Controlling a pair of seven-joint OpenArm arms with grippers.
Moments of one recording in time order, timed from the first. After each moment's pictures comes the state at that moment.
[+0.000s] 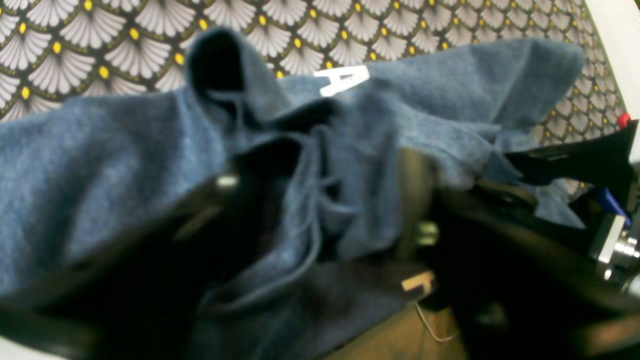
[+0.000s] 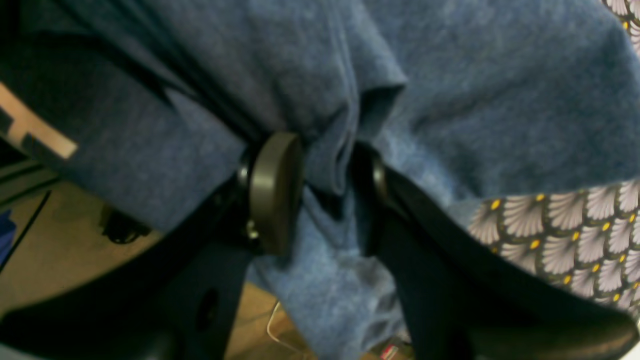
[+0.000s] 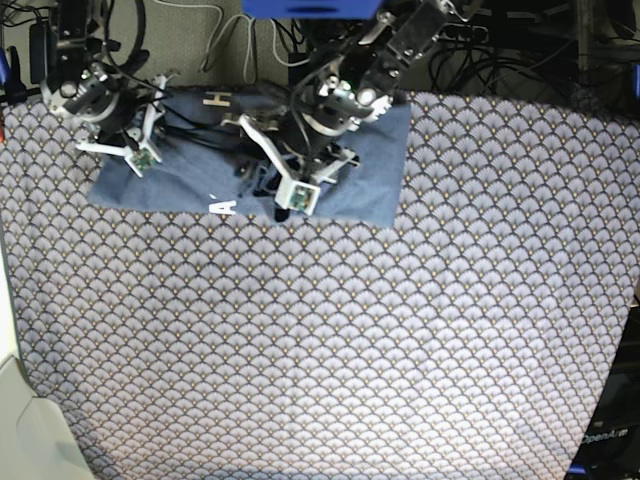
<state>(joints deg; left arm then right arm) 8.6 -3.6 38.8 99.0 -19.1 12.9 33.3 -24.3 13.9 12.8 105.2 -1.4 40.1 -46.2</state>
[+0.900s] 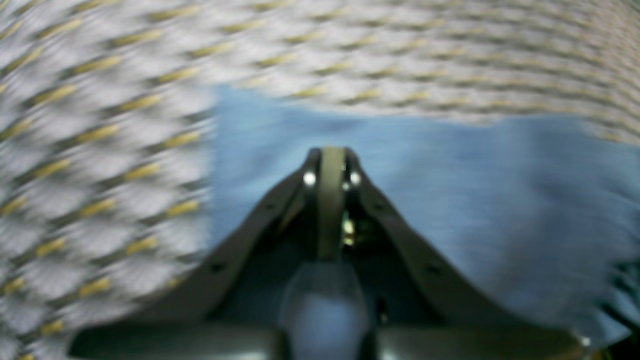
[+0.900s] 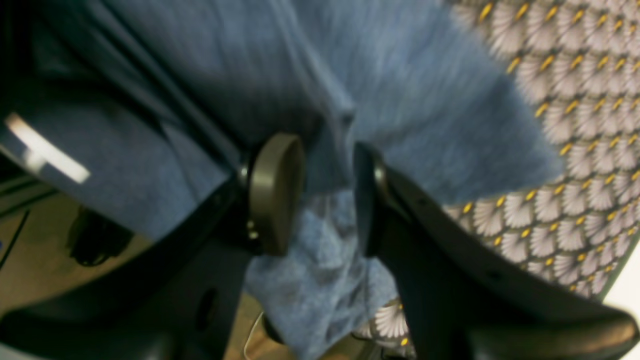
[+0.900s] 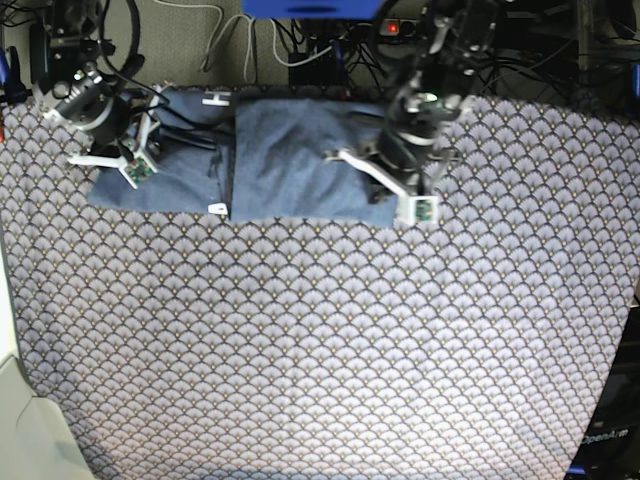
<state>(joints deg) 15.8 -6.7 16.3 104.1 -19.2 13.1 33.3 -24.4 14.0 13.2 111.2 -1.5 40.1 -46.7</state>
